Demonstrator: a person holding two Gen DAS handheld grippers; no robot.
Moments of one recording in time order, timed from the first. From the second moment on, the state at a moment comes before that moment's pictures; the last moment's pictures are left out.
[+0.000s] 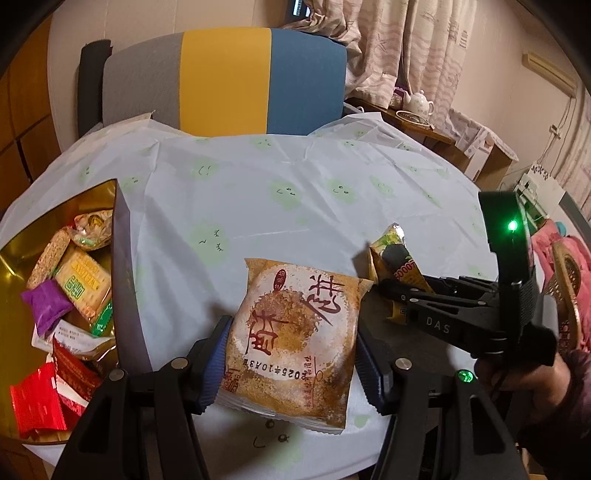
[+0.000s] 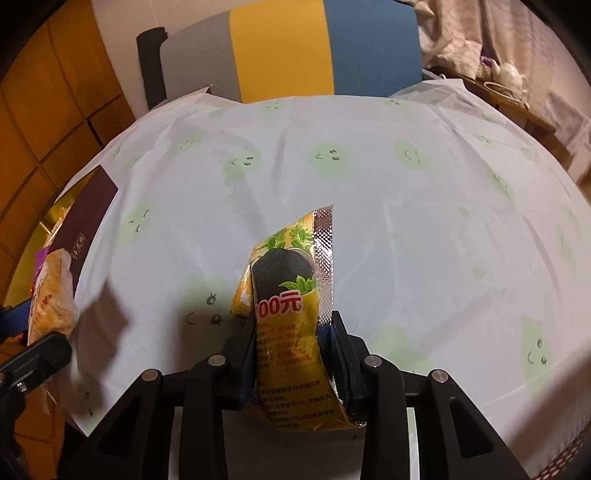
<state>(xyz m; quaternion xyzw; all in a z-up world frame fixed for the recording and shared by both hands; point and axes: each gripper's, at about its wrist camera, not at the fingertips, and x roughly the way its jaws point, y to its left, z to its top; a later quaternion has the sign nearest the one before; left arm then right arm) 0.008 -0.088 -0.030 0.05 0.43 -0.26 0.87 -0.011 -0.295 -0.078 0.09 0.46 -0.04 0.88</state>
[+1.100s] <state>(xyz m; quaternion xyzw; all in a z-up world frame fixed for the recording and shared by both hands) 0.090 0.172 -0.058 -0.29 0.46 0.04 0.84 -0.018 -0.291 -0.081 0.08 0.44 -0.04 0.89</state>
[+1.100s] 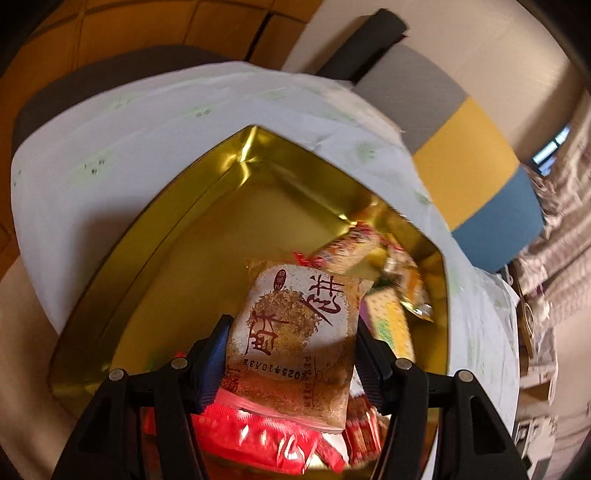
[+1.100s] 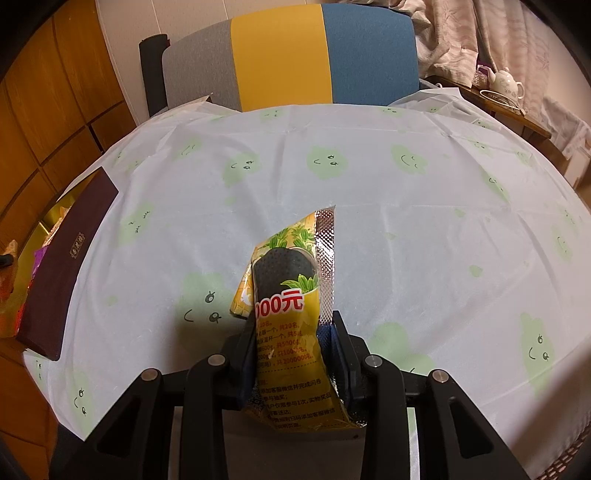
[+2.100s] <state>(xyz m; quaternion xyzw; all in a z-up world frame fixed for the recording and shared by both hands) 0.067 0.113 -0.046 -0.10 0.44 0.06 0.89 -0.017 -0.285 -0.082 0.06 0.44 -0.04 0.89</state>
